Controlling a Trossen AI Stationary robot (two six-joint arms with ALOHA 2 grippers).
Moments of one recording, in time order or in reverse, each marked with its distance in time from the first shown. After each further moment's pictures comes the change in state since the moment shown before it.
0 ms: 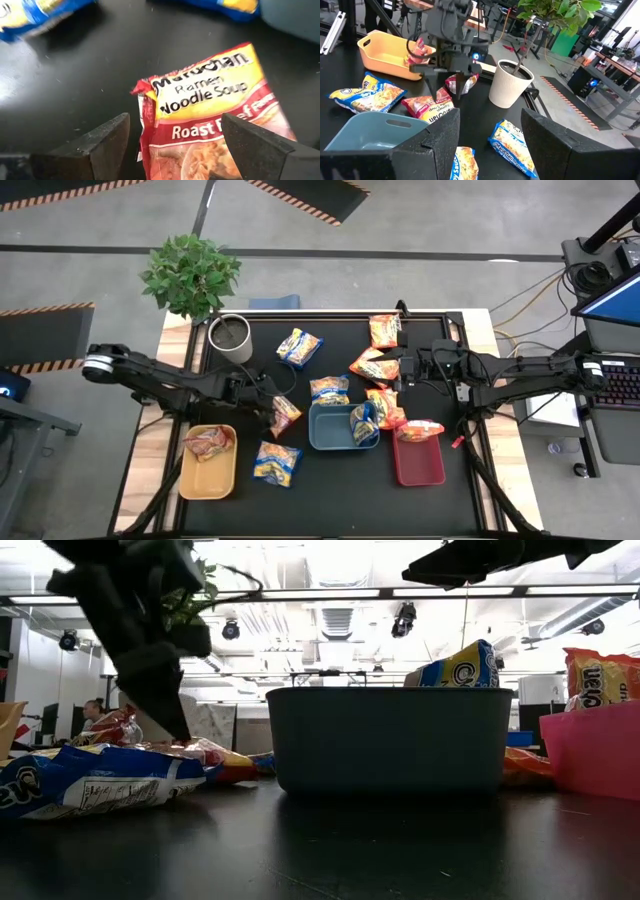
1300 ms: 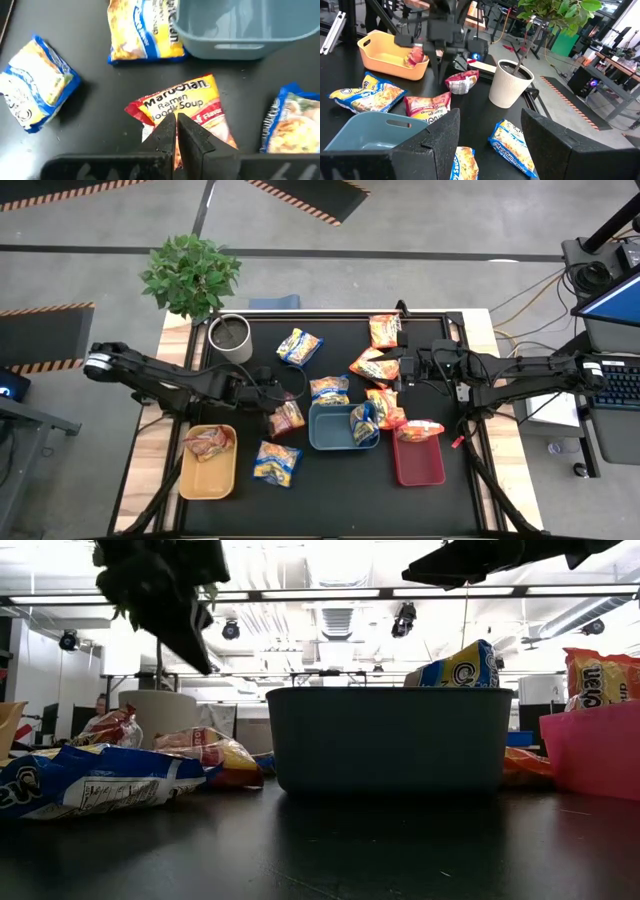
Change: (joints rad) left arm -0.081 0.009 0.279 -0.205 0.007 0.301; right arm 0.000 0.000 0.000 0.000 0.000 0.000
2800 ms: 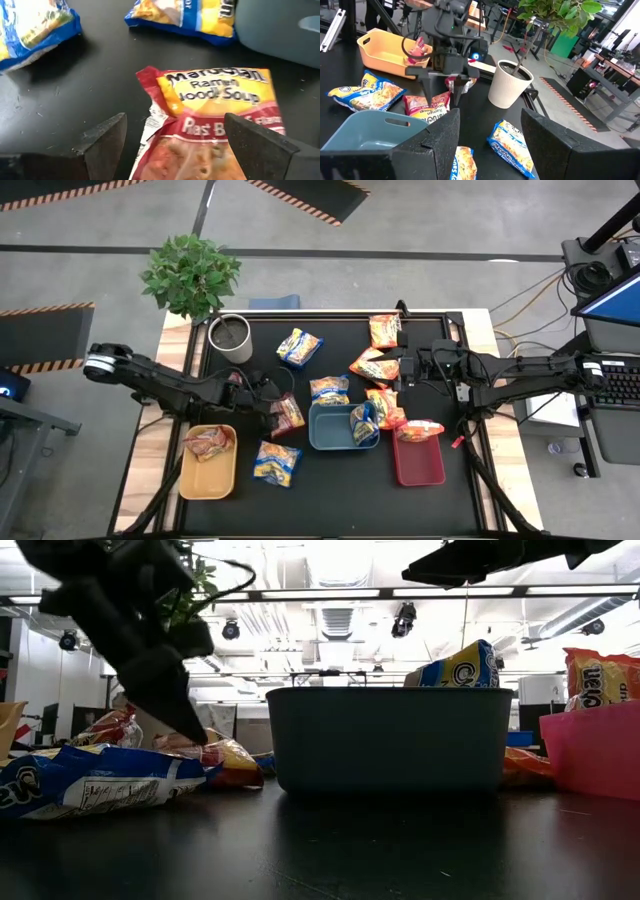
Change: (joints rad) left arm 0.049 -0.001 -0.376 0.466 -0.052 -0.230; right arm 0.000 0.000 0.000 0.000 0.000 -0.017
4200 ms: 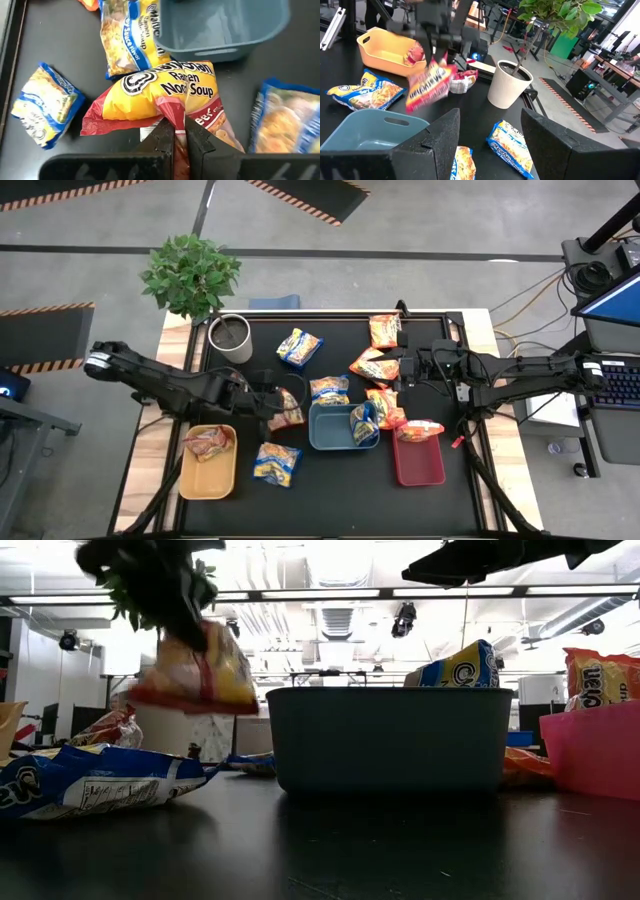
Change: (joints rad) left arm -0.125 0.001 0.457 -0.543 0.016 0.307; right arm 0.000 0.000 0.000 0.000 0.000 -0.009
